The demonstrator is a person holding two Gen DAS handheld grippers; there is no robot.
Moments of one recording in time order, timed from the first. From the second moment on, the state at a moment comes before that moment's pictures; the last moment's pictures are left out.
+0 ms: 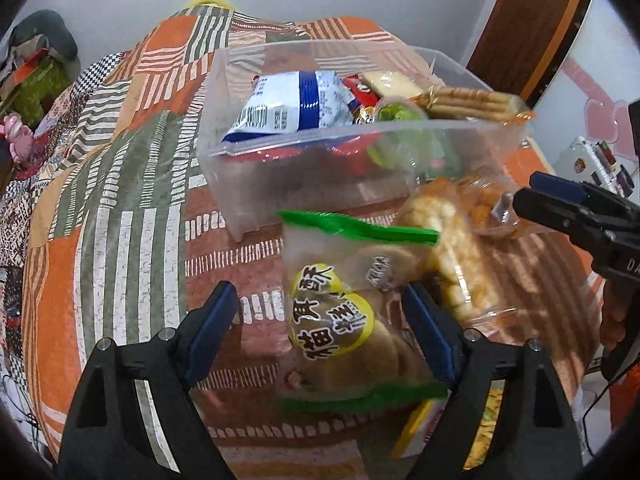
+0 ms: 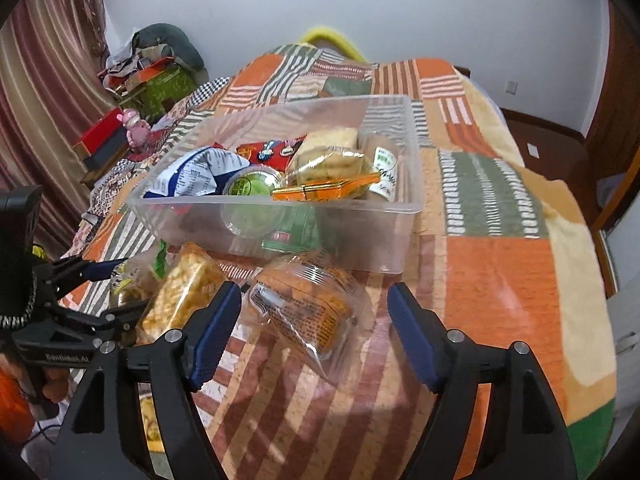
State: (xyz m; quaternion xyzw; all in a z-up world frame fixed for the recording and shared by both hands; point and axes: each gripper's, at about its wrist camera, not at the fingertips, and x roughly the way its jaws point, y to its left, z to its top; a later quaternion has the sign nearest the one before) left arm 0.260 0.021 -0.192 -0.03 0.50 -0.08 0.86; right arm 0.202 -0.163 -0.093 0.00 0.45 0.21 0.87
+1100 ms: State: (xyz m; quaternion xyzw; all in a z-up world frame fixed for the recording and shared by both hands) left arm 0.245 0.042 -0.145 -0.04 0.43 -0.07 0.90; right arm 0.187 -0.167 -0.082 -0.01 0.45 0.22 0.87
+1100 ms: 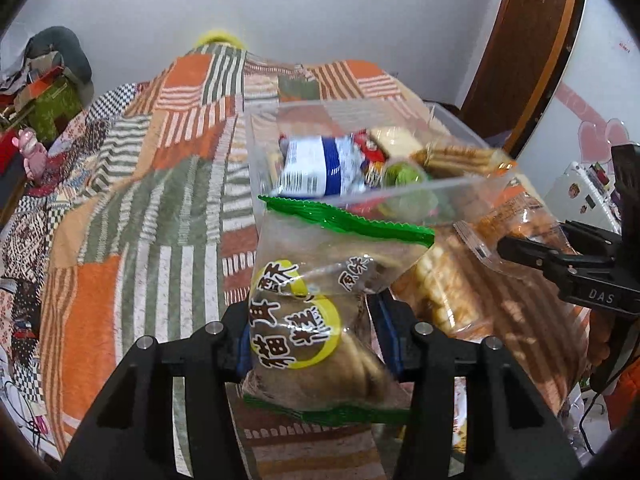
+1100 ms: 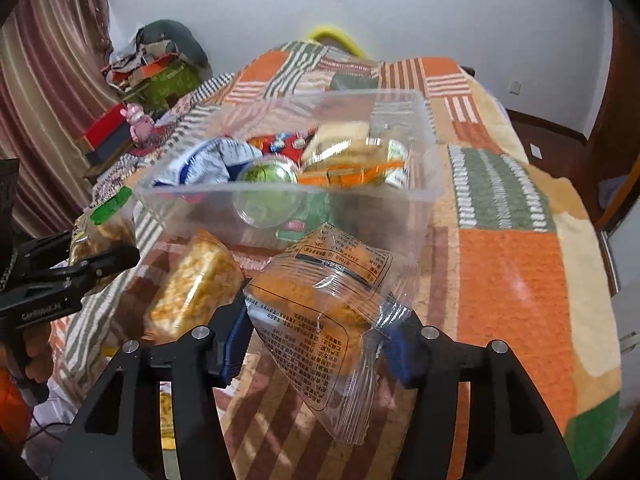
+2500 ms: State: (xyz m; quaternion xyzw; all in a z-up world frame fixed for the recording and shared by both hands) left arm 0.382 0.052 -0.122 -0.04 0.40 -0.04 0.91; right arm 0.280 -0.100 -0.053 -0.03 0.39 0.23 0.89
